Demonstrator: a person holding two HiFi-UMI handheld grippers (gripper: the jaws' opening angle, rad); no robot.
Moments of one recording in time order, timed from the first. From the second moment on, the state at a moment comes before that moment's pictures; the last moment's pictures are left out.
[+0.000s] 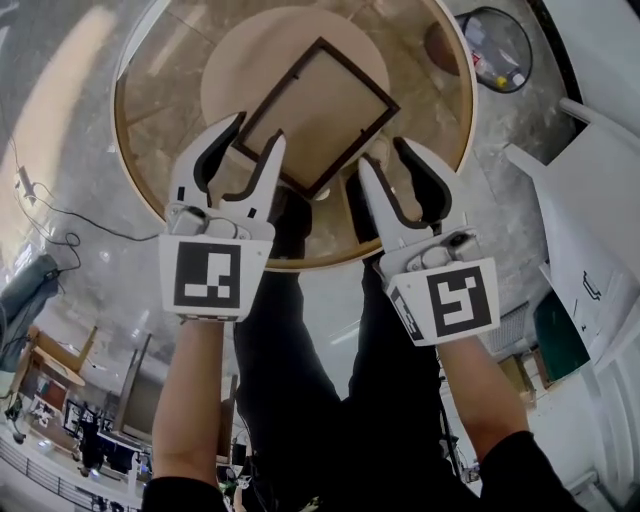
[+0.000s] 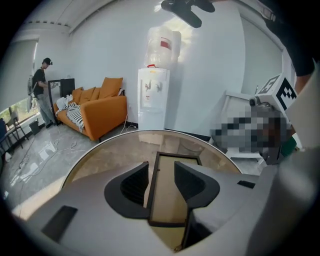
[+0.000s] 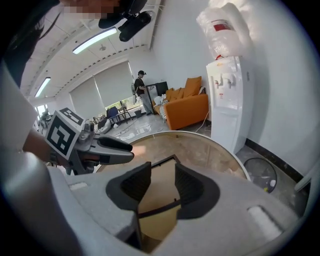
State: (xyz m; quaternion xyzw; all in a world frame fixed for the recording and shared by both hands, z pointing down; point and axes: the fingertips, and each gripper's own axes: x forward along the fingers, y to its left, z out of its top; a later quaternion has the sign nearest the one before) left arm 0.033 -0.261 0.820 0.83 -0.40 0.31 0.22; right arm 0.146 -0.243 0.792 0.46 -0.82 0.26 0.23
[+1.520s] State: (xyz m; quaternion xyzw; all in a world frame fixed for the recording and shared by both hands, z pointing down) left arm 0.052 -0.281 0.928 0.85 -0.29 0.37 0.25; right arm 0.165 -0.214 0.924 0.54 -0.68 0.43 0.24
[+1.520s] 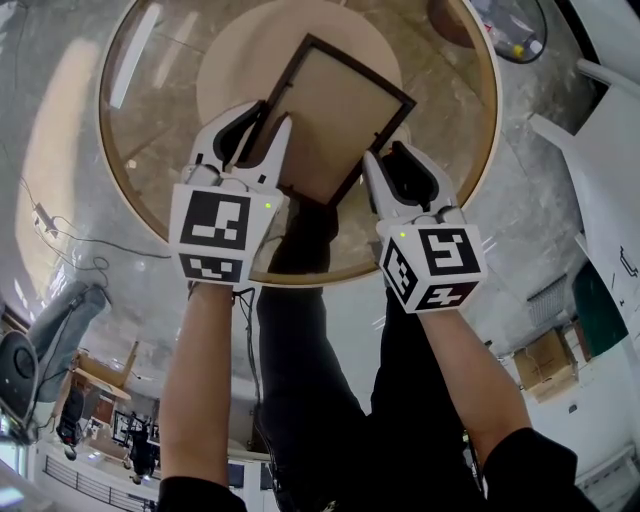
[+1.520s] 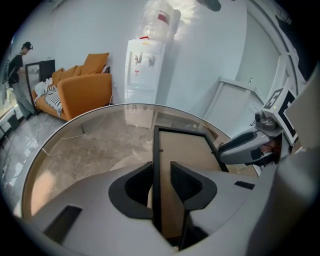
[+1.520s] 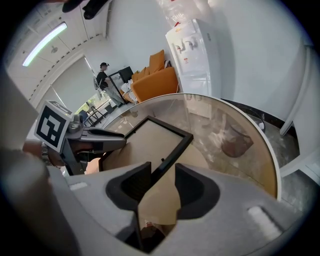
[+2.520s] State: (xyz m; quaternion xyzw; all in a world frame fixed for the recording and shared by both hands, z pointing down) left arm 0.059 -0.291 0.854 0.86 -0.28 0.40 0.15; right arm 0.145 -0.280 0.811 0.36 -0.85 0.20 0.33
